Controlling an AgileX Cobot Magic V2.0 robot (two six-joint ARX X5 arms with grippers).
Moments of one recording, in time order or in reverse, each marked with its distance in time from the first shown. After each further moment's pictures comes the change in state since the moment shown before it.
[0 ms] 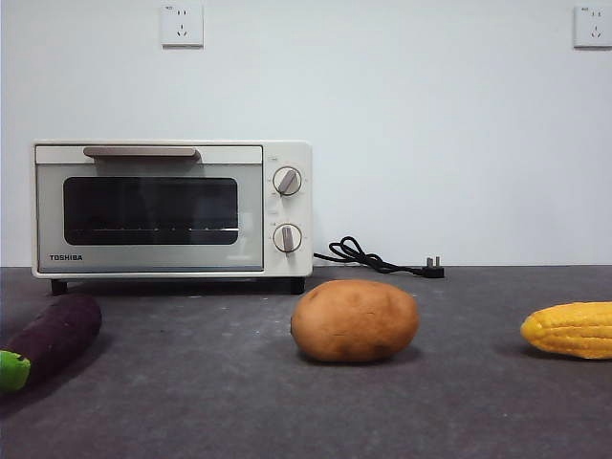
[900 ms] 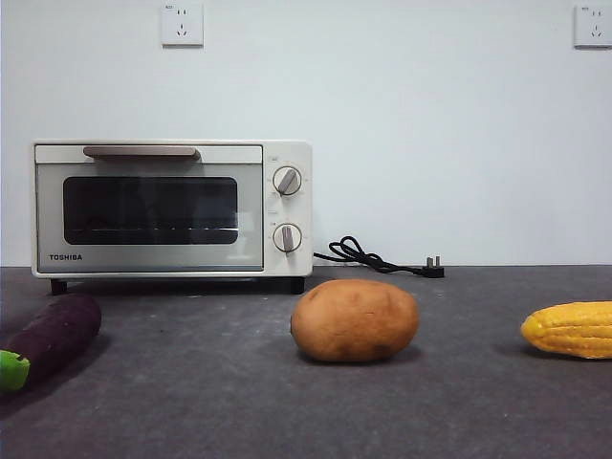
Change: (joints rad) left arm 0.000 0.246 0.000 0.199 -0.043 0.085; right arm 0.006 0.045 0.000 -0.022 -0.153 0.018
